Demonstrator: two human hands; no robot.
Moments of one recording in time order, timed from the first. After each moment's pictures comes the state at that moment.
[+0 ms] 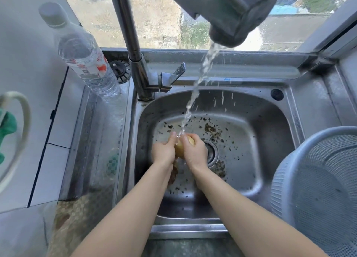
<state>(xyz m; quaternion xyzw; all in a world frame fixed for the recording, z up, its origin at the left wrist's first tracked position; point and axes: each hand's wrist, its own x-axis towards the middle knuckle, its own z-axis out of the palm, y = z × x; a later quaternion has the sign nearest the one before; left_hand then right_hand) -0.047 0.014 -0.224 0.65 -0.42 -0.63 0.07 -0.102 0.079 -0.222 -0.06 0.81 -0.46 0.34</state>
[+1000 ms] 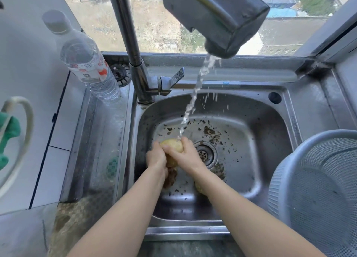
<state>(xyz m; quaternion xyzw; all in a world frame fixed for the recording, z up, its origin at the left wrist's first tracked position) -0.036 0.009 -0.229 0.70 -0.25 -0.66 0.10 -0.098 0.074 -0.217 -0.19 0.78 -0.39 0.44</state>
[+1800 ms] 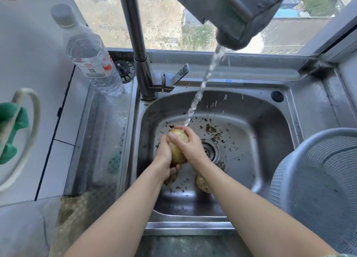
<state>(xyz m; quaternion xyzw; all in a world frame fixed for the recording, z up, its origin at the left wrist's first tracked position) -0.033 0.018 -0.194 0.63 -0.29 -0.72 -0.01 -0.105 0.069 -0.216 -0.15 0.73 -0.51 0.43</state>
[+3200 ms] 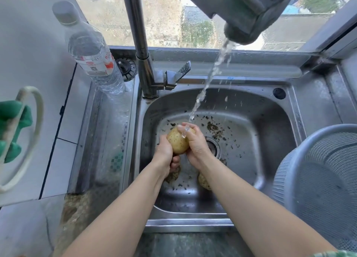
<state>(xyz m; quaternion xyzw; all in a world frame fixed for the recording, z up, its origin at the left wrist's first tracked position) -0.026 0.012 -0.197 0.60 -0.36 -0.71 -0.04 -0.106 0.058 -0.213 0.09 0.60 -0.63 0.49</state>
